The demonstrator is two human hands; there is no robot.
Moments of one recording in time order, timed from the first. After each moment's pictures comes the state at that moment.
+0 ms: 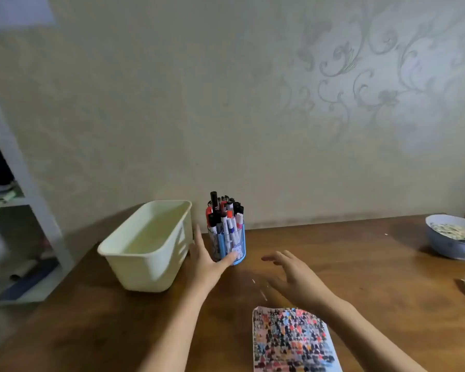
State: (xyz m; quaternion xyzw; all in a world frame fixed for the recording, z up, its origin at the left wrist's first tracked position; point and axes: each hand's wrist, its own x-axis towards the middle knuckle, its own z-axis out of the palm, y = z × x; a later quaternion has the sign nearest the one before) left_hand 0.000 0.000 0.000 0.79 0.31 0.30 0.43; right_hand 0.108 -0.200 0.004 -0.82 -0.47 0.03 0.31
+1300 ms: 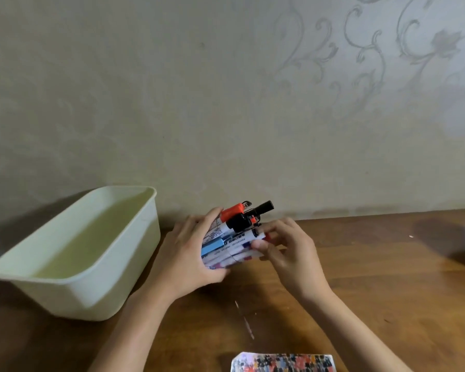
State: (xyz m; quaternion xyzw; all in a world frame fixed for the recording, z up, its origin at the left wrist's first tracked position) left_hand 0.053 0.043 0.005 0.96 0.12 0.25 0.11; right_hand 0.181 -0.146 0.000 -0.71 -0.40 0.00 0.58
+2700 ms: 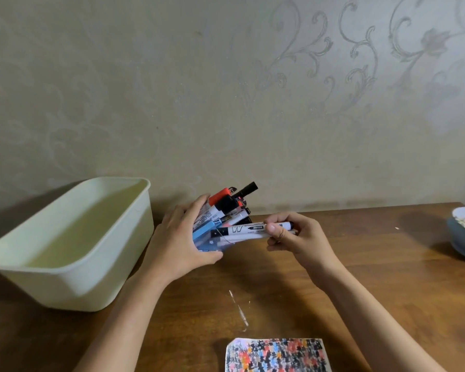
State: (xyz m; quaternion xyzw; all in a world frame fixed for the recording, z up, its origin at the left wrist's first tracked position) left_hand 0.059 0.053 0.003 0.94 0.16 0.25 0.16; right_hand 0.207 -0.165 0.003 -0.62 -0.32 0.18 0.69
